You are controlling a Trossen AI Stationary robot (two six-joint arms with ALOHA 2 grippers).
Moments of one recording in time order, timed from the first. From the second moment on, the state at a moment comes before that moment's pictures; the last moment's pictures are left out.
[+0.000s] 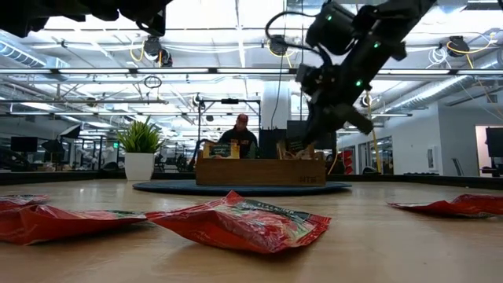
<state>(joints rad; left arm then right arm) -0.47 1.41 0.50 0.89 -0.21 0.21 -0.14 1.52 0.83 -0.17 0.26 -0.54</state>
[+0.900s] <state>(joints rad) -0.46 1.41 0.50 0.86 -0.21 0.20 -0.26 1.65 0.84 -0.11 0.18 -0.58</state>
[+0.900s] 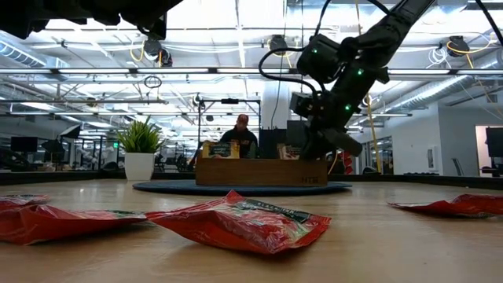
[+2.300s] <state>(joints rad) -0.72 1.74 1.47 -0.92 -0.39 -0.90 0.23 1.35 0.45 0.57 0.31 -0.25</state>
